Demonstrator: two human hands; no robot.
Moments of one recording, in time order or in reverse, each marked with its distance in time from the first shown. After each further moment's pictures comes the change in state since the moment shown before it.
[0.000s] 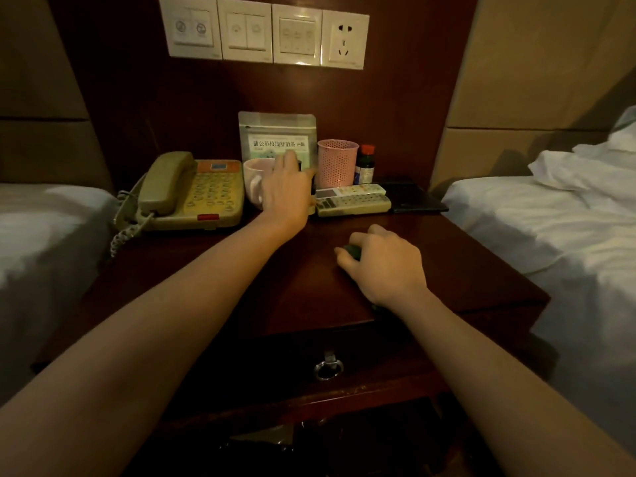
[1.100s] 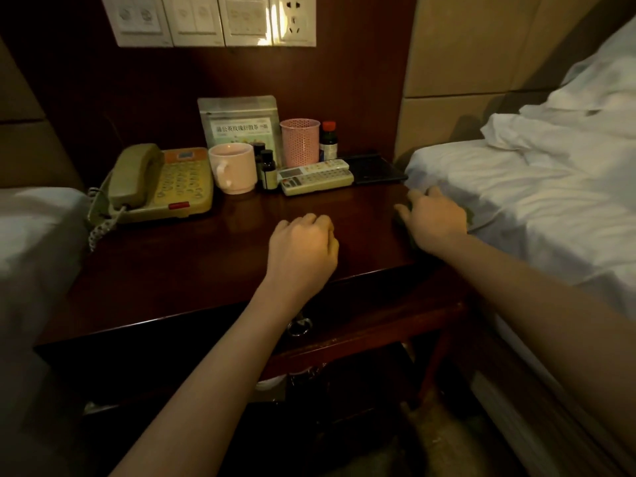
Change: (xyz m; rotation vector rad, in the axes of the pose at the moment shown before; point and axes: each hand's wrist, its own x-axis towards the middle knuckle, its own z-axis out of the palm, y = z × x) left_hand -0.126 0.070 -0.040 -0.399 0.064 0.184; right_hand -0.007 0.108 -0.034 -0.128 -0.049 0.337
